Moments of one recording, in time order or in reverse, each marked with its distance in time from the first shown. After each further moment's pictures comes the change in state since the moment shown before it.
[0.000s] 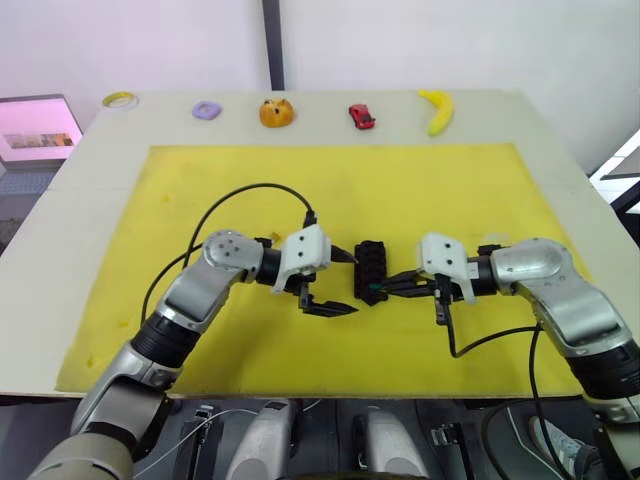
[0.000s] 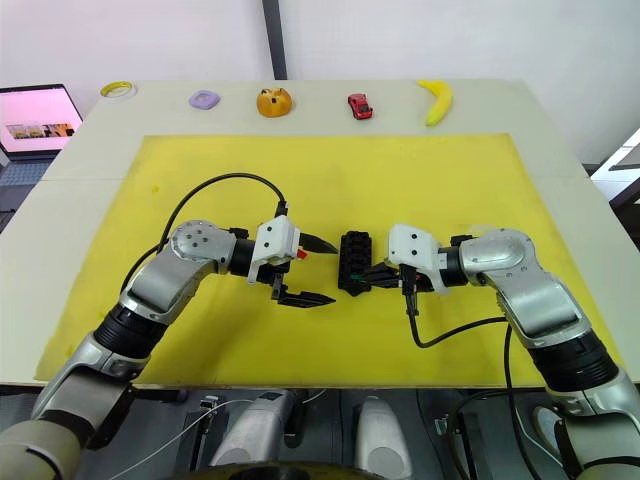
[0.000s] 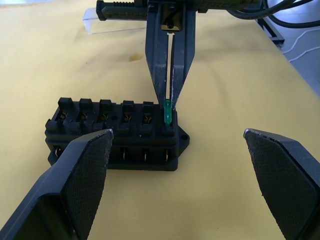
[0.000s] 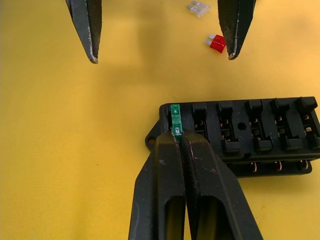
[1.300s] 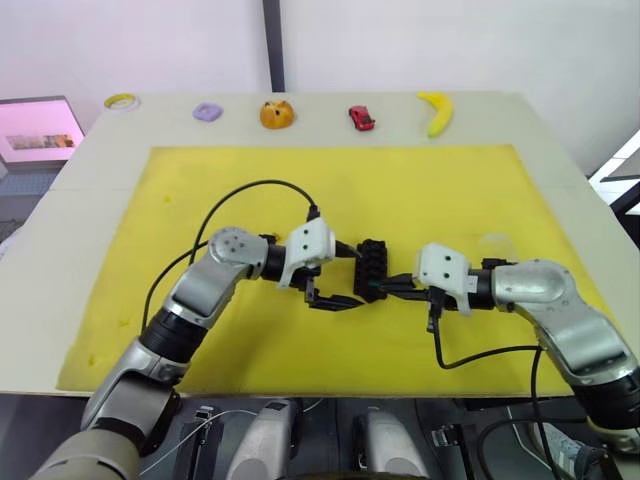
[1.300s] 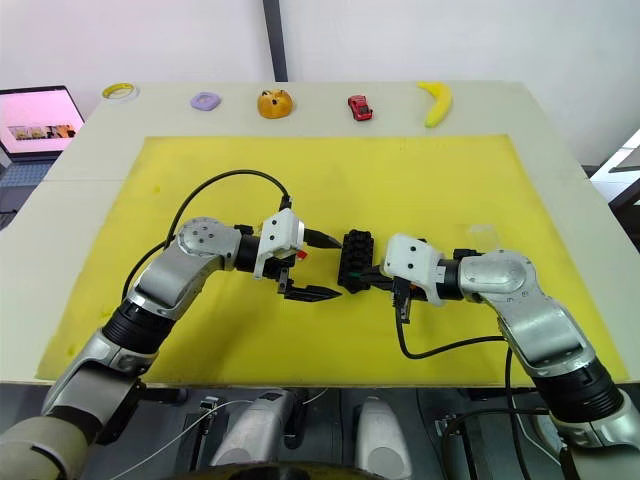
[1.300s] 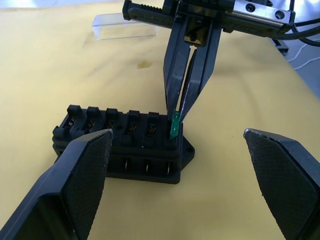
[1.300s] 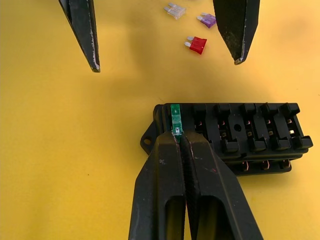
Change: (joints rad) left arm -0.027 -0.040 0.009 0.042 -0.001 0.020 0.013; right arm 0.128 0.014 -0.040 -0.127 -0.033 -0.014 -0.172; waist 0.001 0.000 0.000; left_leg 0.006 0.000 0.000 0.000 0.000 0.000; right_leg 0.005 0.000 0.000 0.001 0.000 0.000
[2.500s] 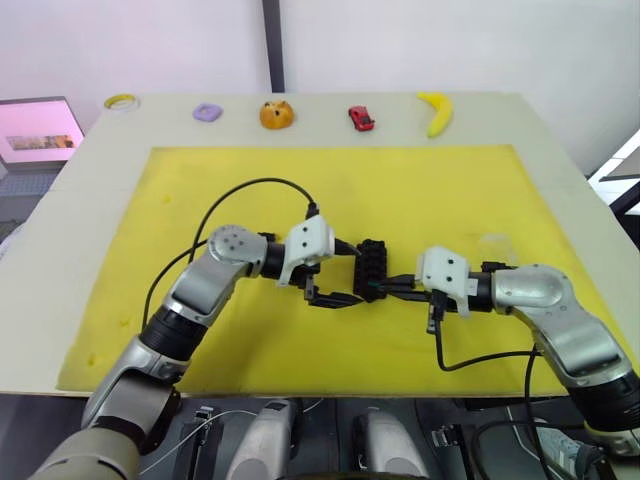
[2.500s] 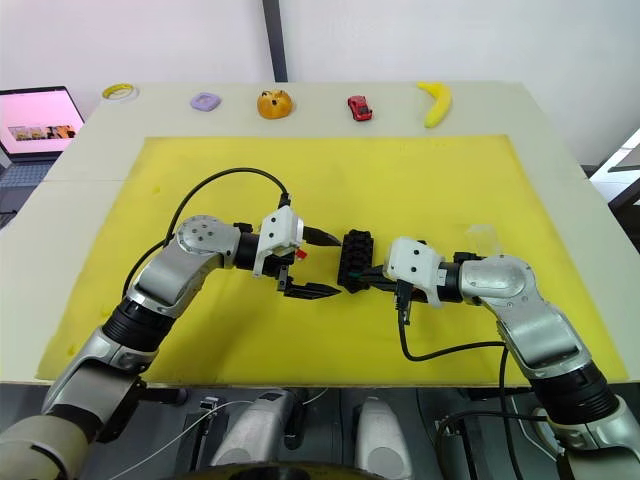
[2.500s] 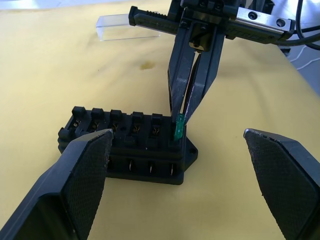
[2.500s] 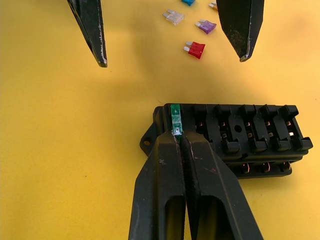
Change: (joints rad) left arm -0.005 0.001 0.006 0.006 0.000 -0.001 -0.001; right arm 0.026 0.018 -0.006 0.037 0.004 -0.075 -0.007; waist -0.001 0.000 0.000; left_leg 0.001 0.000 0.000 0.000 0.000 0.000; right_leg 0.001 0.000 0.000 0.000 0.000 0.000
